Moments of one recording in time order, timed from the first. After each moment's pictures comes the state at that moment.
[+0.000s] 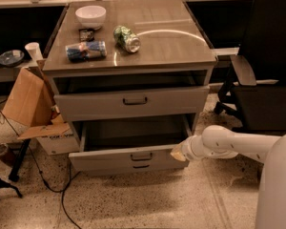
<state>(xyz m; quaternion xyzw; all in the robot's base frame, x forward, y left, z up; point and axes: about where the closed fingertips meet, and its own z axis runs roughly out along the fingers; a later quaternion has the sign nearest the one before) 0.613 -0.156 0.440 -0.45 0.84 0.12 0.28</state>
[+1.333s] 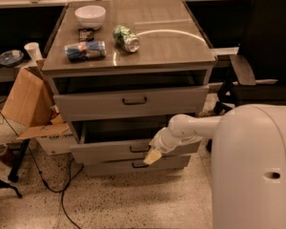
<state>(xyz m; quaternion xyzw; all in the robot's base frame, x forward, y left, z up) 0.638 -0.049 0.441 -0.56 0.78 0.12 0.25</state>
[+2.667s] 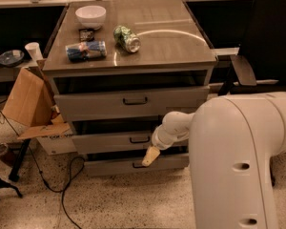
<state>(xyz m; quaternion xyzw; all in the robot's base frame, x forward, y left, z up) 0.651 -0.047 0.440 -0.55 0.80 0.08 0.22</state>
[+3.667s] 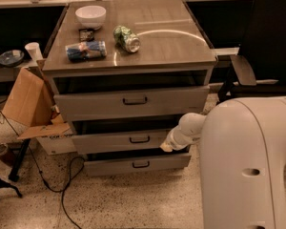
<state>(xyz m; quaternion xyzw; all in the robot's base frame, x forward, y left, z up) 0.653 -0.115 0.441 -0.43 0.87 0.08 0.23</state>
